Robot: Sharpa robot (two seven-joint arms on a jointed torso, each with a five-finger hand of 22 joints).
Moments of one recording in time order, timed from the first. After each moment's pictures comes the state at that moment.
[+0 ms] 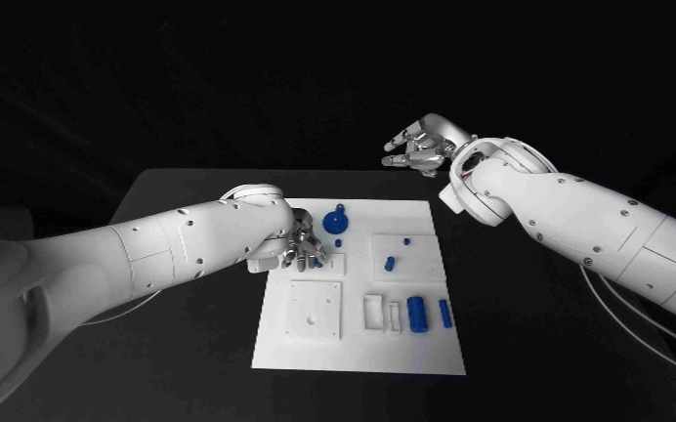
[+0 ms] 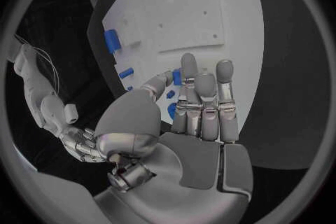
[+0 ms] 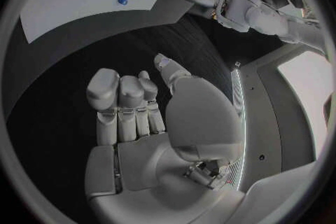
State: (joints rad) left arm 1.34 -0.42 -0.23 1.09 -1.00 0.19 -0.51; left_hand 0.98 0.04 0.42 -0.06 0.36 1.20 0.02 0.07 0.92 1.41 -0.06 0.48 0.31 1.26 -0.10 1.24 0.47 0.02 1.15 -0.13 0.54 1.31; right arm 1.15 -0.64 0.29 1.26 -1.25 -0.28 -0.16; right_hand 1.30 -0.15 0.27 -0.01 0.24 1.07 0.10 0.07 0.07 1.28 -0.01 1.00 1.18 1.45 -0.07 1.00 1.09 0.07 1.47 -0.09 0.90 1.31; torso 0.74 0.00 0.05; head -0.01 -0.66
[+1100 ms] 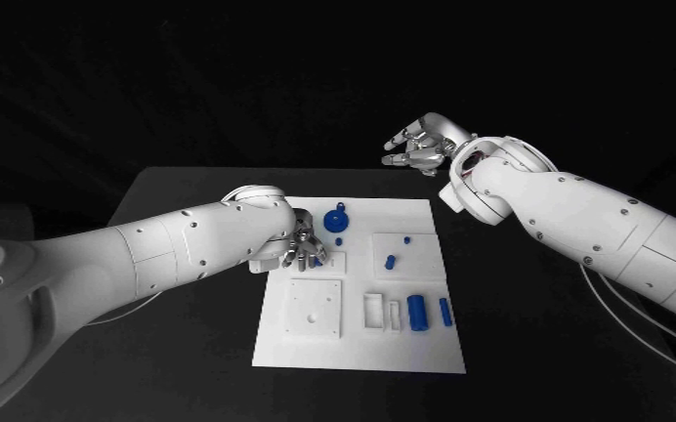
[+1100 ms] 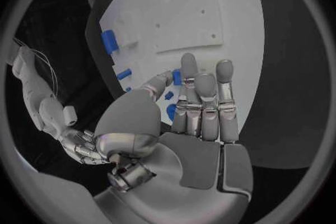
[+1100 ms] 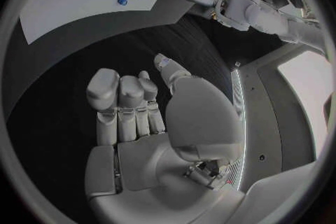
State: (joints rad) left arm 1.33 -0.41 -0.23 1.08 -1.02 0.18 -0.51; left_hand 0.98 0.04 0.42 -0.06 0.36 1.20 0.02 0.07 0.91 1.41 -0.05 0.48 0.31 1.26 -0.10 1.24 0.47 0.02 1.15 -0.13 0.54 1.31; right arm 1.15 -0.64 0.29 1.26 -1.25 -0.28 -0.16; right_hand 1.30 -0.15 0.27 -0.01 0.24 1.07 0.10 0.07 0.07 1.28 -0.01 1.00 1.18 1.45 -0.07 1.00 1.09 0.07 1.47 -0.09 0.90 1.31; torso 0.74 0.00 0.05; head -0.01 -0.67
